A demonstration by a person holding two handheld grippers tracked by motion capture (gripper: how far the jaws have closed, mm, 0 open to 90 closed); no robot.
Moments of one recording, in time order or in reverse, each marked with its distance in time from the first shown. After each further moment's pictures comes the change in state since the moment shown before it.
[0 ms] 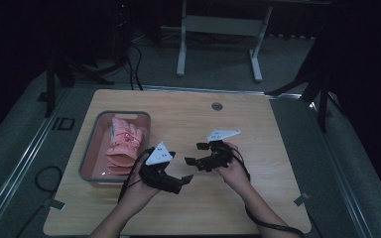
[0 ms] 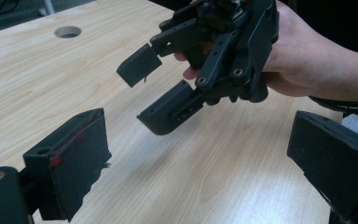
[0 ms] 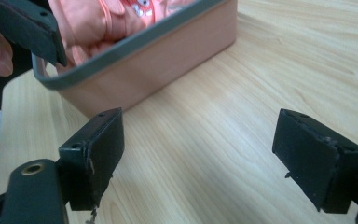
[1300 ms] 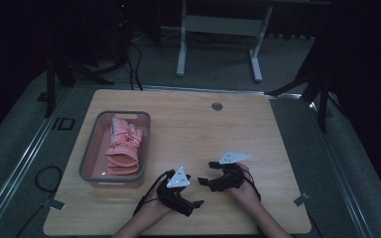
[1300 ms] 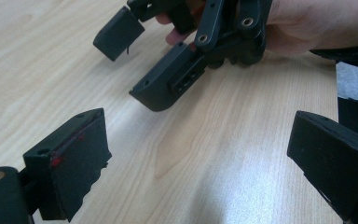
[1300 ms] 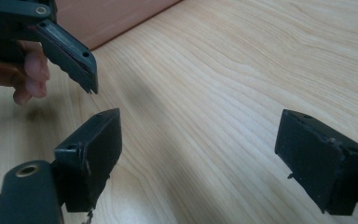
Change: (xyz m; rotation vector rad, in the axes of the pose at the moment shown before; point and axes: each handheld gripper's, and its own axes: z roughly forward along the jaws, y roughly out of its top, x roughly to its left) left arm -0.021 -0.061 0.062 0.087 -0.113 0.094; right arm -0.009 -0.082 -0.012 0.022 -0.021 -0.002
